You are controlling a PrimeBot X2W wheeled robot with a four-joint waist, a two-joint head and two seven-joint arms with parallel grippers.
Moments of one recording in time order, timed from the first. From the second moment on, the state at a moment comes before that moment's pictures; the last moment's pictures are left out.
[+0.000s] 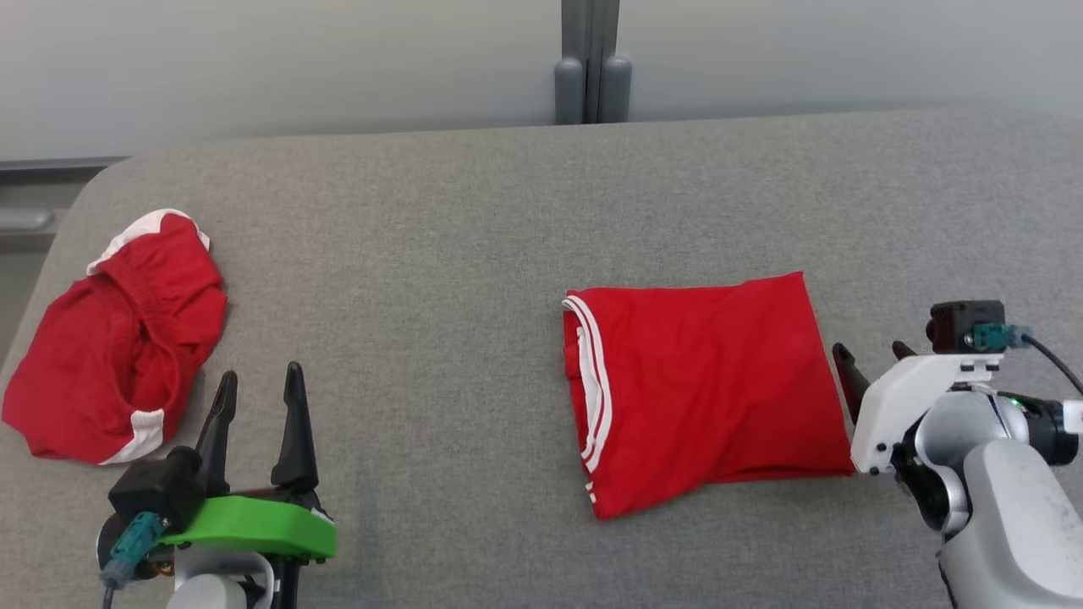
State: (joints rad) left arm -0.10 0.06 -0.01 0.28 -0.33 -0.13 -0.26; right arm -0.27 -0.14 -0.05 0.34 0.19 0.13 0.31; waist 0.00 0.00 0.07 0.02
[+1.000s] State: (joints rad) left arm -0.21 0.09 -0.03 0.21 -0.31 -0.13 -0.26; right arm -0.62 -0.42 0.29 0.49 0.35 0.13 0.62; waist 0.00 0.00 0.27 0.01
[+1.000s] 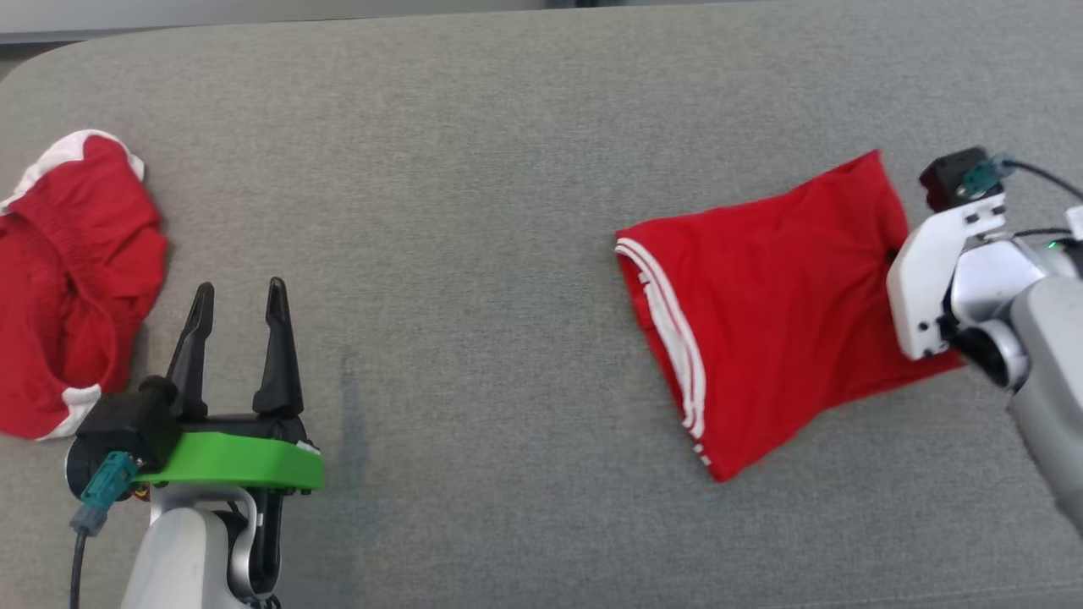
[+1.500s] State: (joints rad) left arm -0.32 0.15 -0.10 0.14 -0.29 -0.13 -0.26; right arm -0.83 -0.72 0.31 0.60 0.27 0.13 0.39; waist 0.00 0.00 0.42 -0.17
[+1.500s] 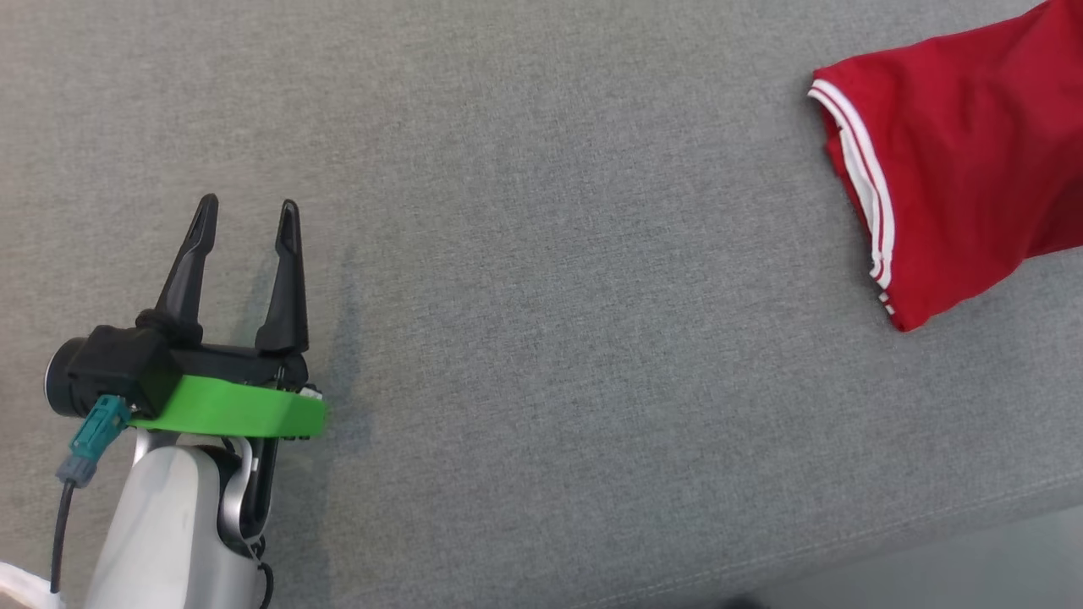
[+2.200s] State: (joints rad) left arm -0.36 0.18 -0.15 0.10 -0.29 -0.13 -0.26; right arm -0.82 -0.71 0.08 0.75 -0.02 0.13 0.14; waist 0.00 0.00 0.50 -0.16
